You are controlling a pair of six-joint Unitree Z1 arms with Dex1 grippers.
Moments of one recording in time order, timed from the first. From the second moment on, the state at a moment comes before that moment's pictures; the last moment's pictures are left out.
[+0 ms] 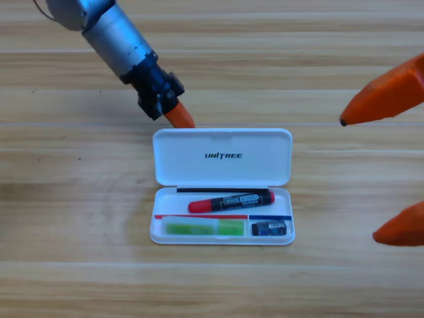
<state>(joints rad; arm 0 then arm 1) -0.37 2.47 -2.12 1.15 -0.63 0.87 0.99 1.31 -1.29 0.72 0.42 -0.43</state>
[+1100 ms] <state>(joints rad) -0.45 2.40 -1.95 1.23 -0.69 0.92 0.99 1.31 -1.28 0.69 0.42 -0.43</state>
